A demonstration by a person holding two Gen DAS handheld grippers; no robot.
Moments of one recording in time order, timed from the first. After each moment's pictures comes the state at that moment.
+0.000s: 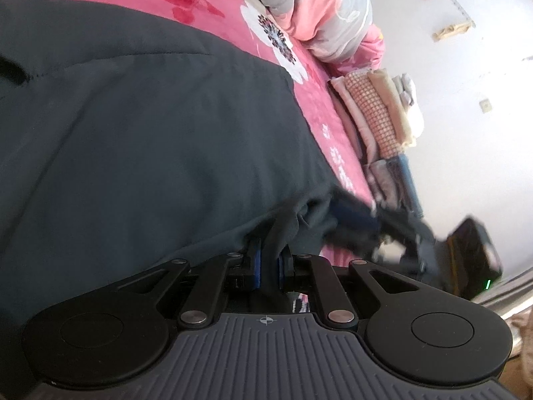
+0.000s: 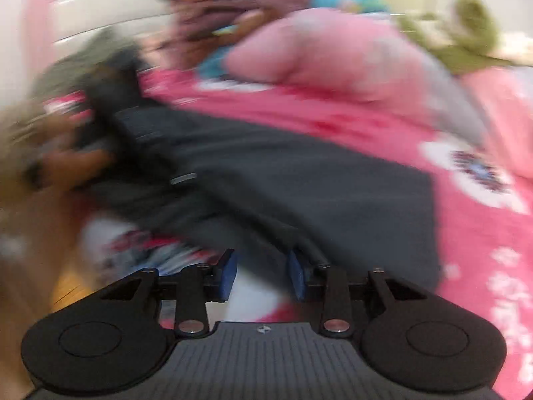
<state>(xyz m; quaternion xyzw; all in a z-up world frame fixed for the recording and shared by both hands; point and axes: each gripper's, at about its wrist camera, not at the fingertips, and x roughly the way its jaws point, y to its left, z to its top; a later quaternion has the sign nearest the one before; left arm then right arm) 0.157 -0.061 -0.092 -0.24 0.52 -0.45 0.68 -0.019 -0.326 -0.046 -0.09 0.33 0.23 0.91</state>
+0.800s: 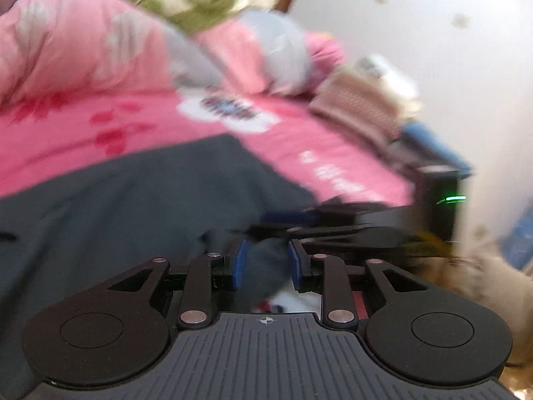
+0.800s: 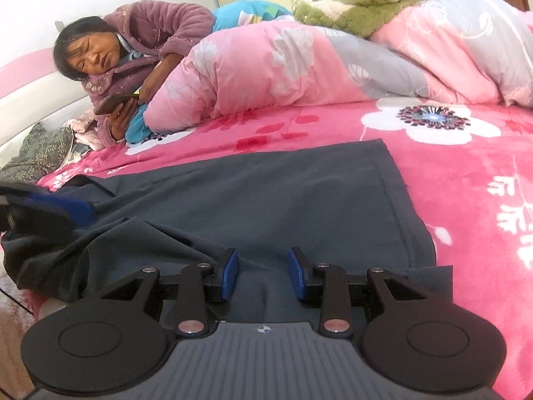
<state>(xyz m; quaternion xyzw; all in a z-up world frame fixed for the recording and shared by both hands) 0.075 -0.120 -0.031 -0.03 0.34 -0.41 0.85 0.030 -0.367 -0.086 0.06 0.29 0.16 0.94</state>
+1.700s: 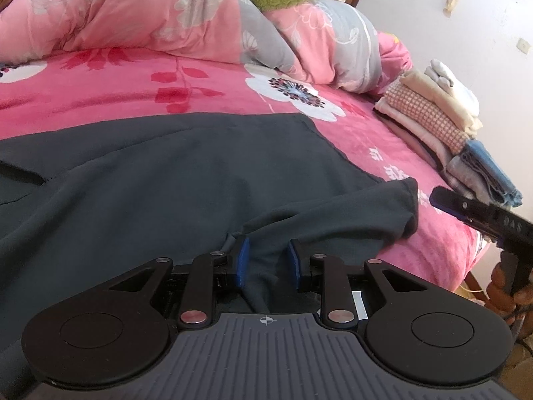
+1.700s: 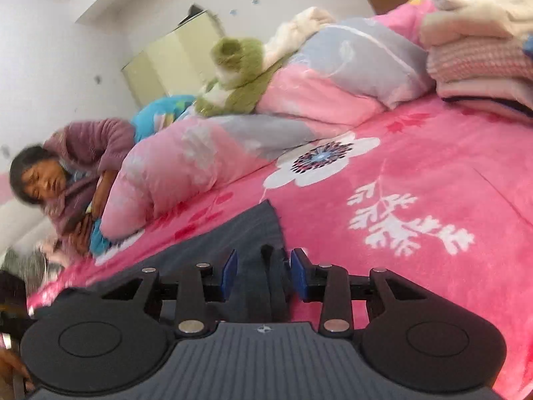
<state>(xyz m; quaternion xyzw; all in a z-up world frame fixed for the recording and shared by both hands) 0.097 -0.105 -0.063 -0.07 0.38 -0.34 0.86 -0.042 -0.462 -0.062 0.21 0.20 0.04 0.96</state>
